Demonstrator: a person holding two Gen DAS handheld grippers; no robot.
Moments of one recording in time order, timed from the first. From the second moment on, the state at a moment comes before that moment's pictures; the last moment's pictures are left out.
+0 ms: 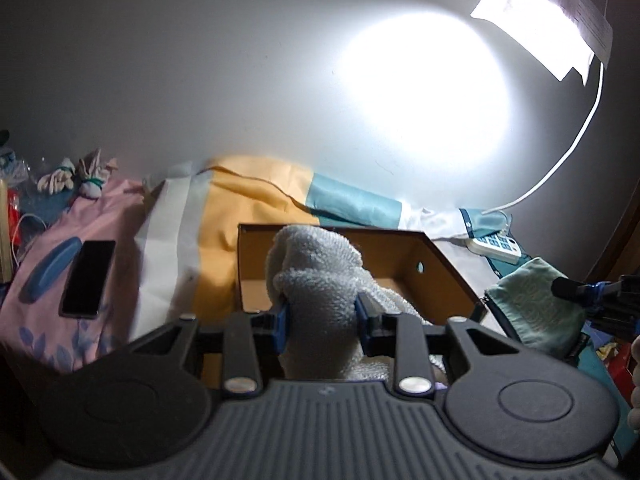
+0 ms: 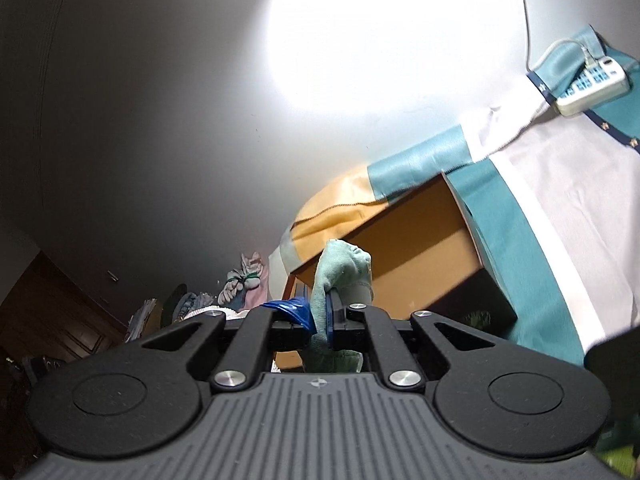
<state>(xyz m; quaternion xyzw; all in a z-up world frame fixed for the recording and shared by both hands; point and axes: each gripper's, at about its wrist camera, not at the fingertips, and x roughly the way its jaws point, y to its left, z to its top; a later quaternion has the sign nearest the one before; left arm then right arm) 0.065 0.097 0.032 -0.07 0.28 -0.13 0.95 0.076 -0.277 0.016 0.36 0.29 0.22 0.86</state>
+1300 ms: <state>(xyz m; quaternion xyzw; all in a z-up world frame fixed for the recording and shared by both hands) 0.244 0.032 -0.034 0.07 0.37 0.02 0.93 0.252 -0.209 -0.038 0.14 0.34 0.15 0.92</state>
